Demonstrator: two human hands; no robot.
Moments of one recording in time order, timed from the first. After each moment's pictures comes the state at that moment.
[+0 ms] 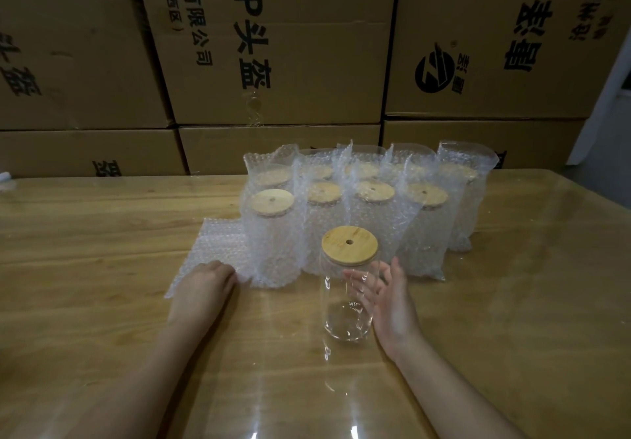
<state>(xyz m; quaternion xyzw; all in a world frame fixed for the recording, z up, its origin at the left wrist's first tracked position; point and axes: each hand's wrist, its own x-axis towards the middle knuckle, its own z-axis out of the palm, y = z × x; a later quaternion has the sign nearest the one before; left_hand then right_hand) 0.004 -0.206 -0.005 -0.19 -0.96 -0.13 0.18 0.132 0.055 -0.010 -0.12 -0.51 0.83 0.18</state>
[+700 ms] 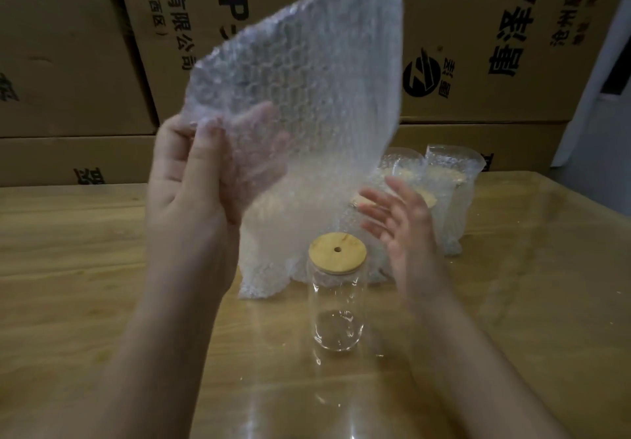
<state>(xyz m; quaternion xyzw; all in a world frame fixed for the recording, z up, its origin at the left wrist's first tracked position) 0.124 -0.125 0.186 -0.35 -0.44 -0.82 0.13 0.149 0.068 0.098 0.04 -0.59 0.74 0.32</state>
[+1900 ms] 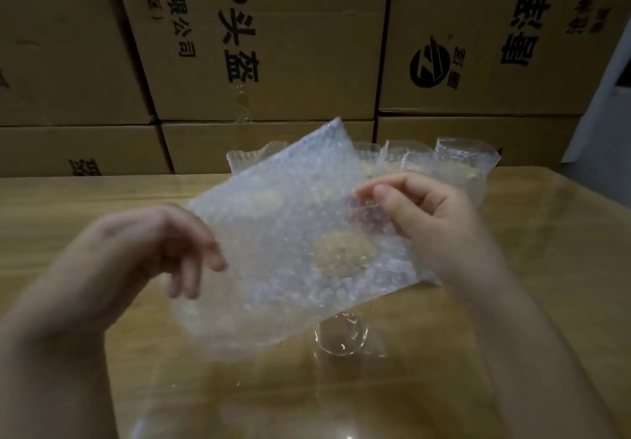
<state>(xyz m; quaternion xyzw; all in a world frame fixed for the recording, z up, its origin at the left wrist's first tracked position) 0.073 -0.211 0.153 -0.34 -0.77 -0.52 -0.12 0.179 0.061 0.153 0.07 -0.75 0.60 0.26</state>
